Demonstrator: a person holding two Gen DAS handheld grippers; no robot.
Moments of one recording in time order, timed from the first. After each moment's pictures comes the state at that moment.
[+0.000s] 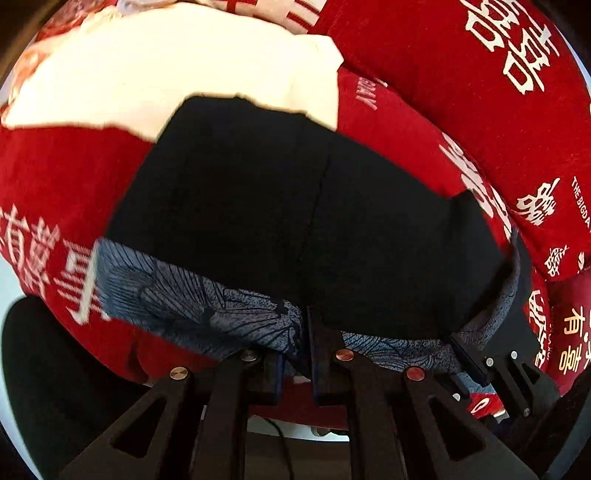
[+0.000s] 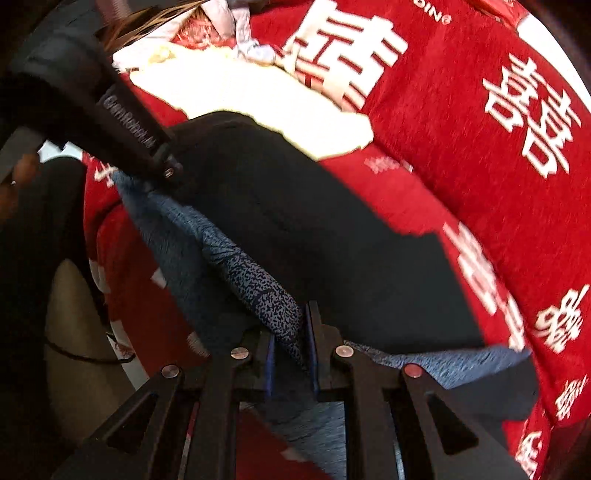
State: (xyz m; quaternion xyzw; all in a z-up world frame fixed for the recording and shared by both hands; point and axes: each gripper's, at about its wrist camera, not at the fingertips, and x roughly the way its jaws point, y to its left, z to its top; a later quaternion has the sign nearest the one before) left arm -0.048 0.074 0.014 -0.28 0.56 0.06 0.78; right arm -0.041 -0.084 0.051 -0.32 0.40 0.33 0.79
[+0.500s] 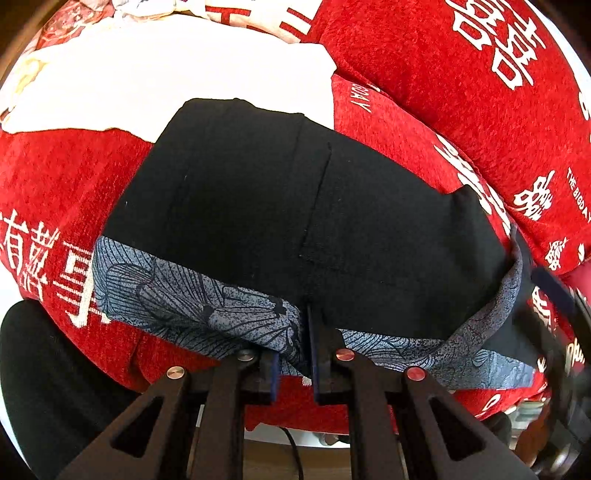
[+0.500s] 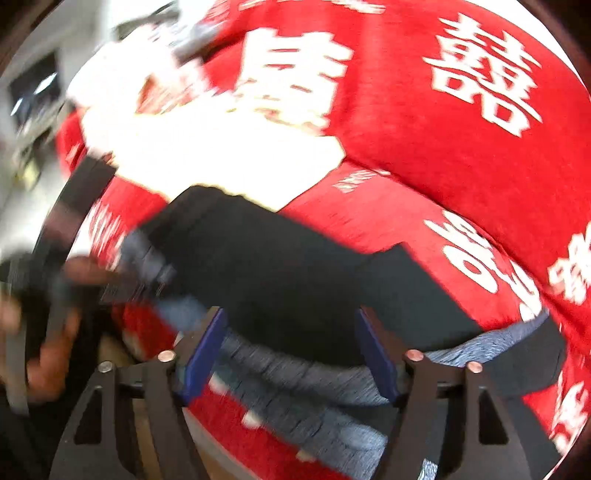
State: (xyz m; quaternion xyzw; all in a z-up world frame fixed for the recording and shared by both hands) left arm -0.060 0.067 0.014 -0.26 0.55 0.06 0.79; right arm 0.021 -0.113 0.121 -0.16 0.43 0.30 0.84
